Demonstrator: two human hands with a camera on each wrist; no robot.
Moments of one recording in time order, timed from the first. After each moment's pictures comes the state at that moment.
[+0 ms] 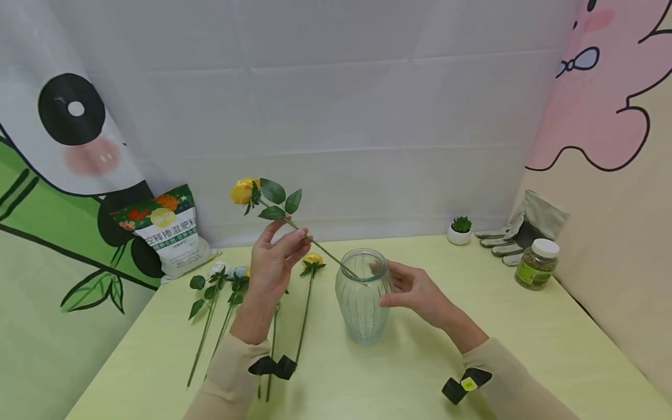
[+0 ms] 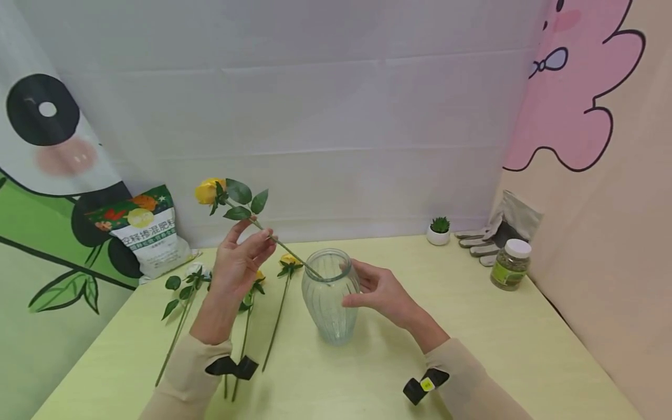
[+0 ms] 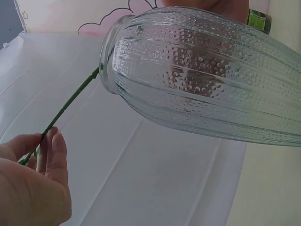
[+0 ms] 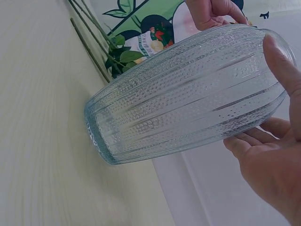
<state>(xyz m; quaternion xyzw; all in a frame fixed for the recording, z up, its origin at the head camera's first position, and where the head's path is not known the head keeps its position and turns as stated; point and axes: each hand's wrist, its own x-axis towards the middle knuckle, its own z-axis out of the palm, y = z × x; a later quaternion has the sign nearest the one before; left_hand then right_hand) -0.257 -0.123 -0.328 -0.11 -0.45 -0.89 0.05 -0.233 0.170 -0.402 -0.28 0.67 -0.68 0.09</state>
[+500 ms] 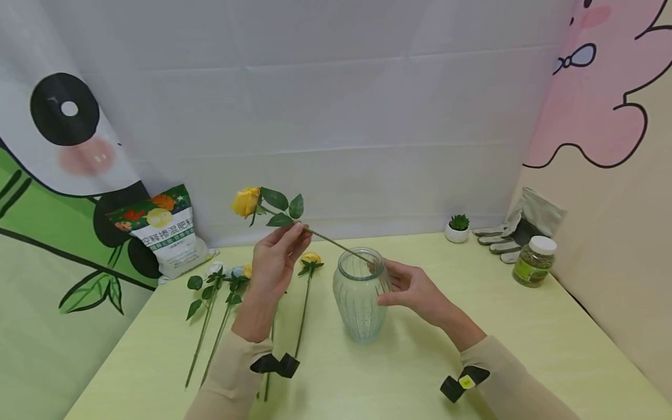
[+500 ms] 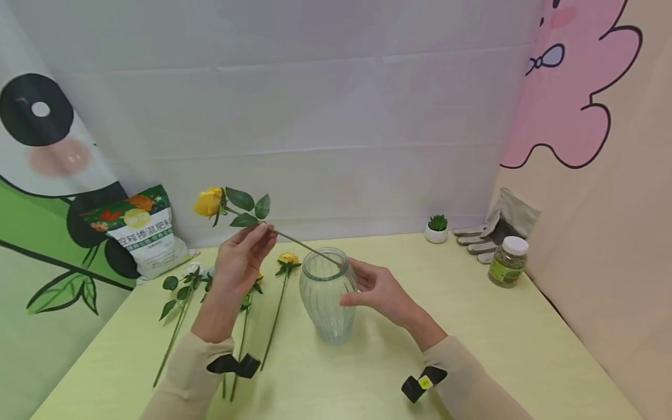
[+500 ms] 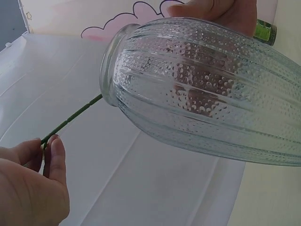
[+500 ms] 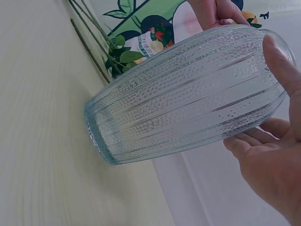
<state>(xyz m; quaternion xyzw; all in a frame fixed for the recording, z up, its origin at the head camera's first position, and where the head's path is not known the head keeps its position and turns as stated) -0.259 -0.114 -0.327 -0.09 -0.44 -0.89 0.05 -0.234 0.170 -0.403 -0.28 0.67 -0.68 0.09</state>
